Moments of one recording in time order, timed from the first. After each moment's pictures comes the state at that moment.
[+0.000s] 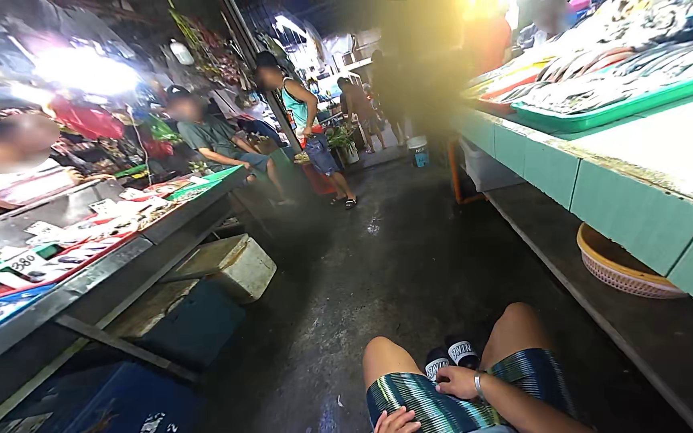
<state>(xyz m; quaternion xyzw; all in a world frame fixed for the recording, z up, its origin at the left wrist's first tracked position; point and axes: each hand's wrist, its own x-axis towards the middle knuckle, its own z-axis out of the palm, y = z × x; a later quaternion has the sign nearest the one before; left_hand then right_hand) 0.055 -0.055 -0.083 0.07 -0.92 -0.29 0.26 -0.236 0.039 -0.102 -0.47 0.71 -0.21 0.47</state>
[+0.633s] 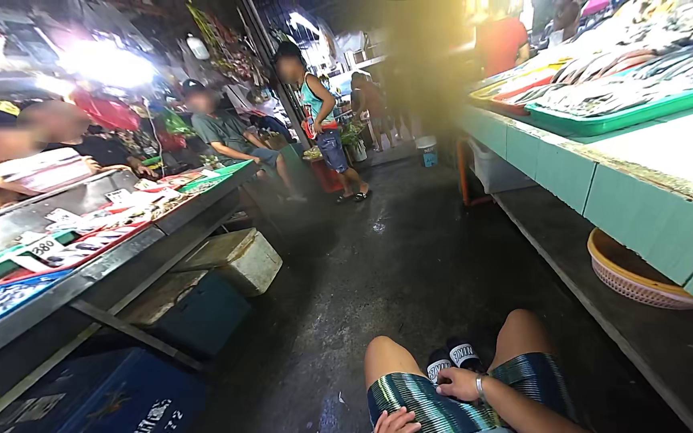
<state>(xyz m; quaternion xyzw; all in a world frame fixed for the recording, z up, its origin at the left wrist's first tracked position) 0.059 -0.054 -0.082 0.08 -0.92 -0.28 0.27 -0.235 0.034 -0.103 -0.47 0.71 -0.22 0.48</state>
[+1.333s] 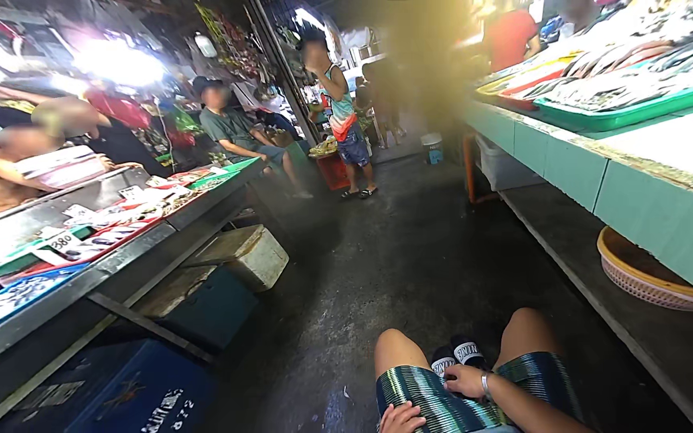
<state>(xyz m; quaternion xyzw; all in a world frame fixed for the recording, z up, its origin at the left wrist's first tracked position) 0.058 -0.051 -0.078 0.08 -0.91 -0.29 0.27 -0.234 0.035 -0.096 -0.47 0.72 -0.20 0.48</state>
